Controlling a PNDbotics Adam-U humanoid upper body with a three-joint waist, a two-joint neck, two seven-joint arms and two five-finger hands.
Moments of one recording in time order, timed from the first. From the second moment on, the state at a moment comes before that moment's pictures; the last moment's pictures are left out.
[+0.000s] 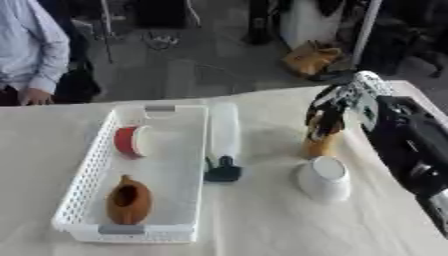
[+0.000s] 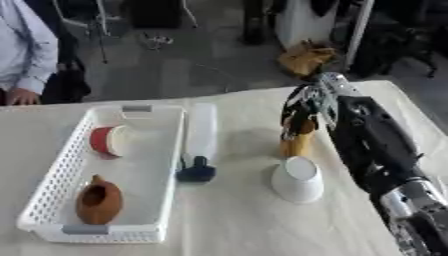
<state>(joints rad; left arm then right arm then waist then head) -0.45 0.39 0.16 -1.99 -0.51 -0.20 0.64 -1.17 -0.46 0.04 -0.59 1.19 -0.09 0.88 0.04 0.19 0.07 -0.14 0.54</state>
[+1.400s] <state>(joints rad) -0.46 0.39 0.17 -1.99 -0.51 -0.20 0.65 -1.17 -0.46 0.04 -0.58 1.19 -0.08 0.82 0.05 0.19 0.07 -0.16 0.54</state>
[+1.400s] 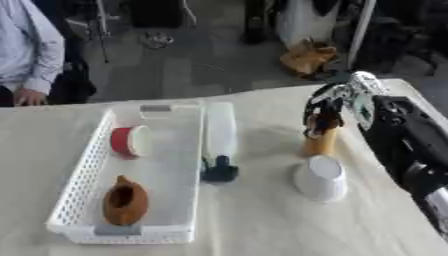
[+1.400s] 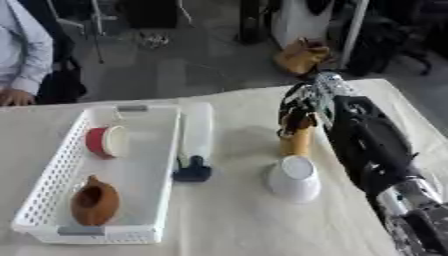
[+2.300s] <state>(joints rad) -0.46 0.39 0.17 -1.99 -0.51 -0.20 0.66 -1.21 -0.46 0.03 -0.62 1.17 -0.09 0.78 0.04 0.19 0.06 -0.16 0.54</state>
